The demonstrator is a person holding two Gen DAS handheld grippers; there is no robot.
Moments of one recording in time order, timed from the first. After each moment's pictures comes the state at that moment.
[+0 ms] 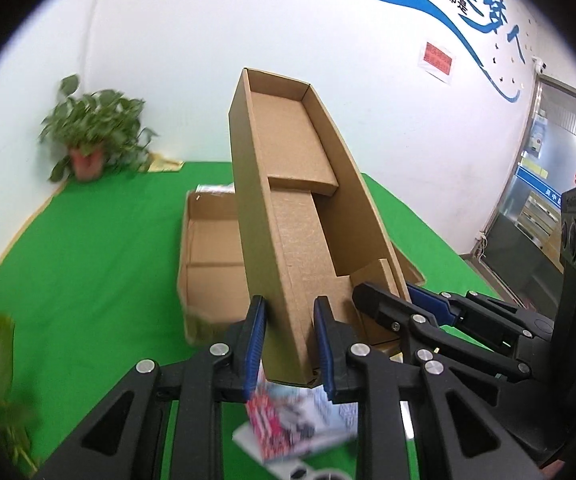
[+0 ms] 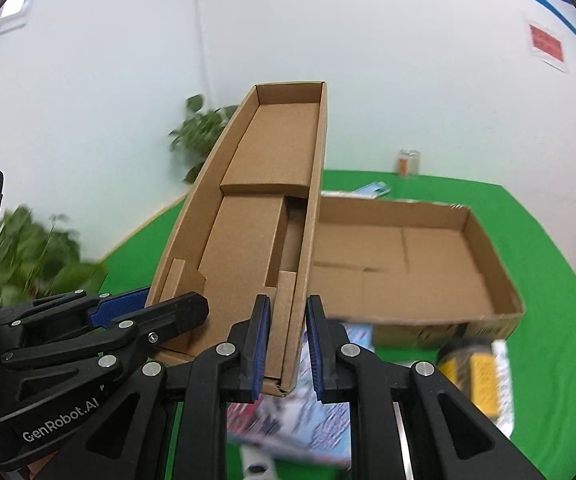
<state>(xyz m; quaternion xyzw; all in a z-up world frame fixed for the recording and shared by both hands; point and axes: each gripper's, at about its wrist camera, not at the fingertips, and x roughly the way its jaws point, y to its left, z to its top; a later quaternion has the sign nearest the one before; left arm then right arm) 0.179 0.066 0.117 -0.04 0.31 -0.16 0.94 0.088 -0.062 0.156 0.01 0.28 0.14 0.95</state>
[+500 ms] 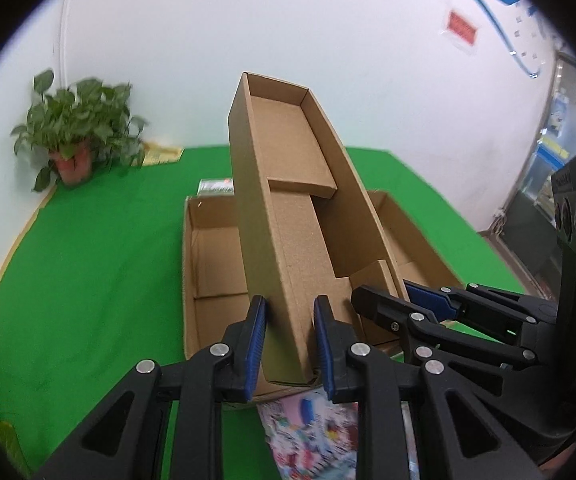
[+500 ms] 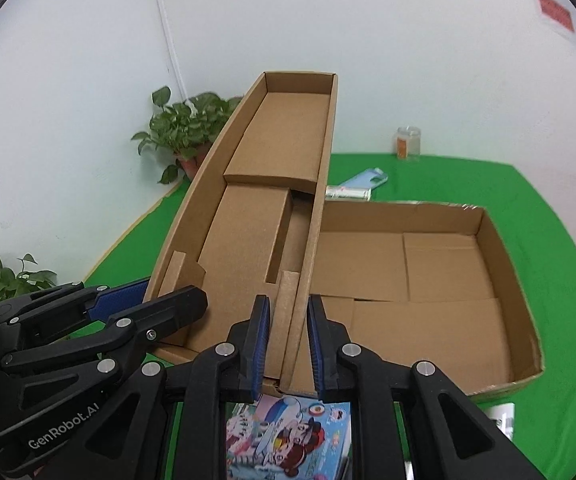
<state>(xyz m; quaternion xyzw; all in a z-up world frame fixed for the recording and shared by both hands) 0.297 0.062 0.103 -0.01 0.37 -0.14 0.92 0.263 -0.072 0.152 0.03 0.37 0.15 0.92</state>
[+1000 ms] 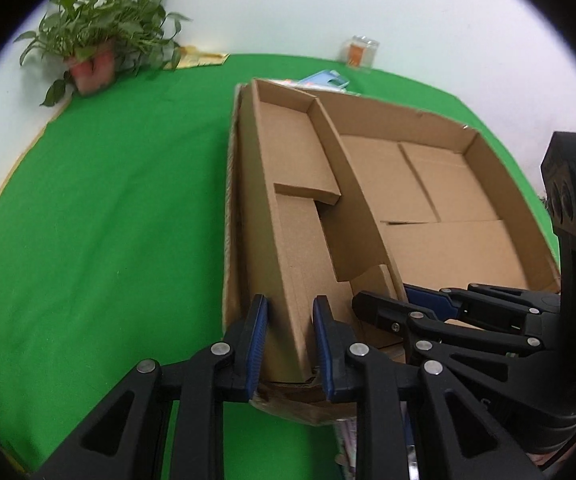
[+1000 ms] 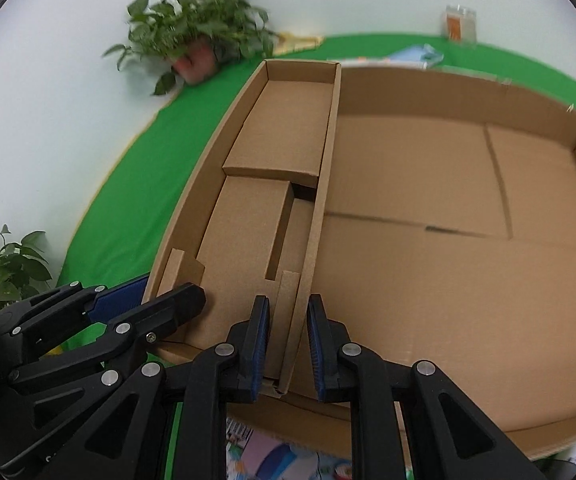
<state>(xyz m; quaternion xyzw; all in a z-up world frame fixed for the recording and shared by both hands) 0.357 0.099 -0.001 -0.03 0.49 -0.07 0.87 0.376 -0.023 -0.008 0.06 0.53 0.20 0.82</state>
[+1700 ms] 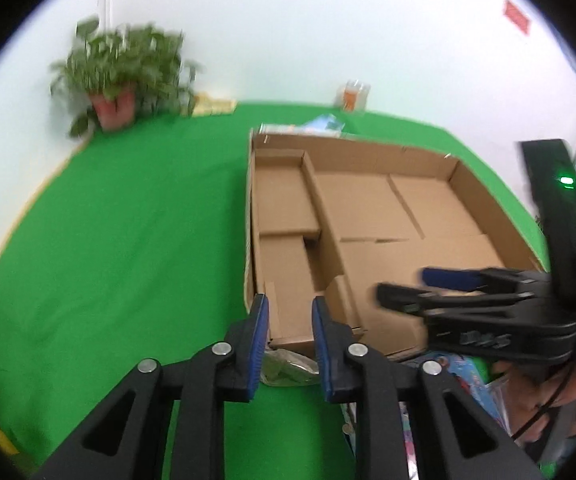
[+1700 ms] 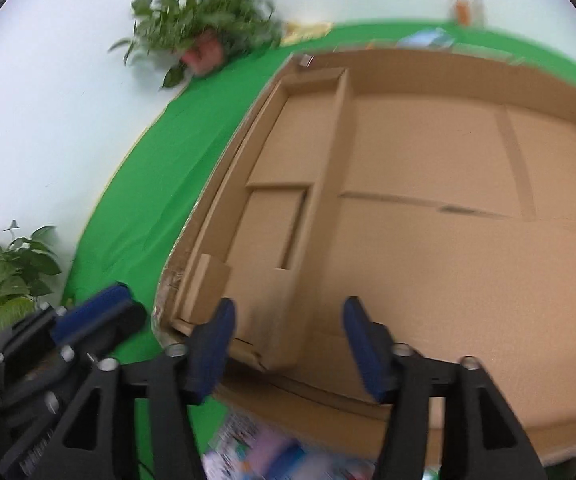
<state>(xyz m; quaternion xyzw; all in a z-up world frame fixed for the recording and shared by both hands) 0.293 0.115 0.036 -0.01 0.39 -0.07 0.92 0.357 -0.032 0.001 0.04 0.49 0.19 0.85</state>
